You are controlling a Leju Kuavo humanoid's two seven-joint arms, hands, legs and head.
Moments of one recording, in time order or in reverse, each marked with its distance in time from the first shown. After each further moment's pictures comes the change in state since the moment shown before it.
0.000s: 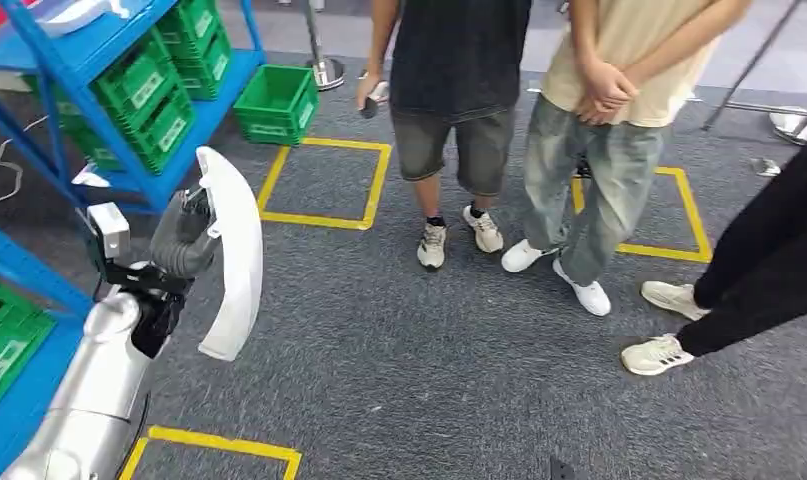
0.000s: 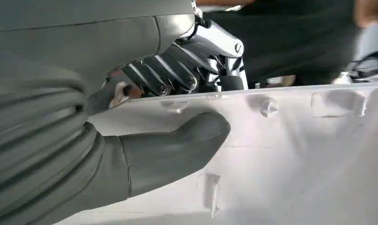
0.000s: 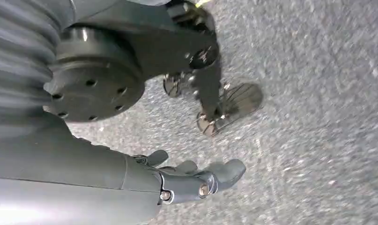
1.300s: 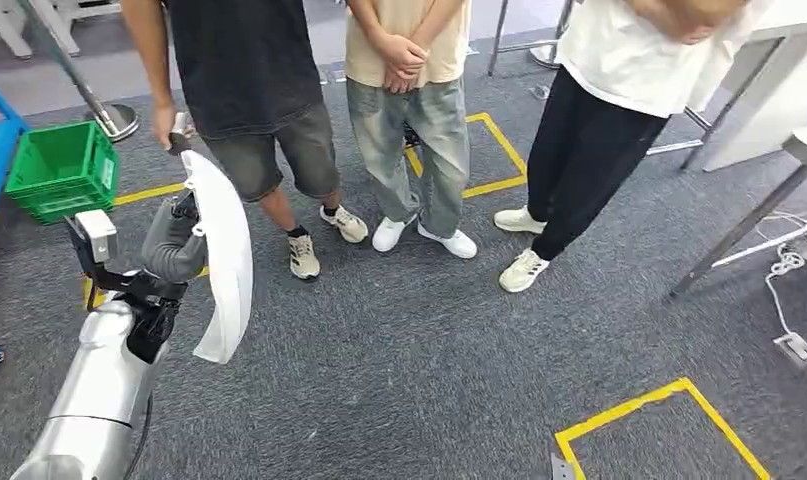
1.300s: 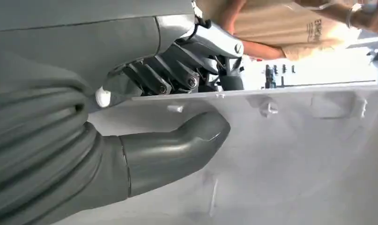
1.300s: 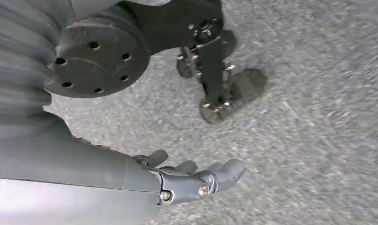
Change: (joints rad) left arm 0.001 -0.049 0.090 0.022 -0.026 -0.037 -0.001; right arm 0.010 -0.031 0.022 0.000 0.036 0.006 0.012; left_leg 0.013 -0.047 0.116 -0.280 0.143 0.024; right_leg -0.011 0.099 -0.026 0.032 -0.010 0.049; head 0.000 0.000
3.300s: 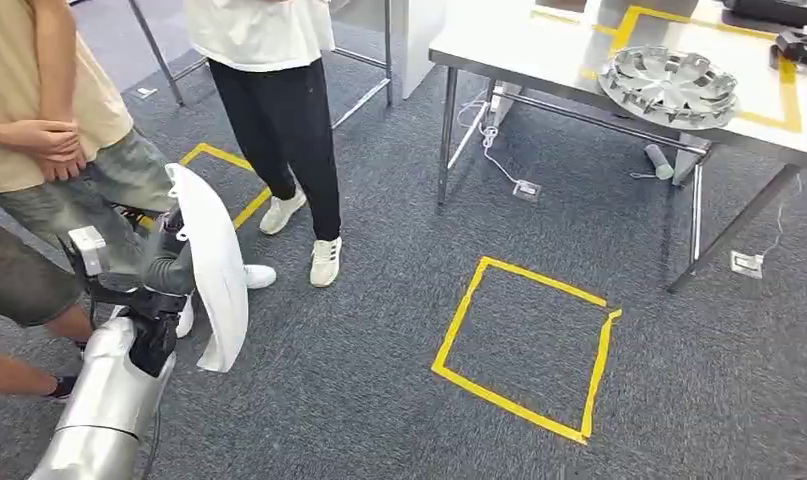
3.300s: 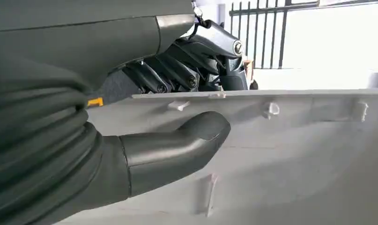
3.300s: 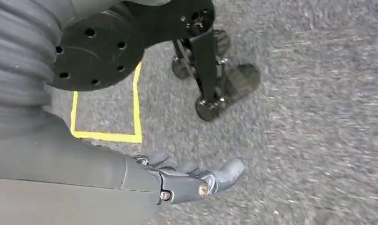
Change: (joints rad) left arm 0.049 -0.019 0.073 0.033 0.040 -0.018 -0.017; right arm 0.007 -0.014 -0.053 0.000 -0.013 0.013 -0.012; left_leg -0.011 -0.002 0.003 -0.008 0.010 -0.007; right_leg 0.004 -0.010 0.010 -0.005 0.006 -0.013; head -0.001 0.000
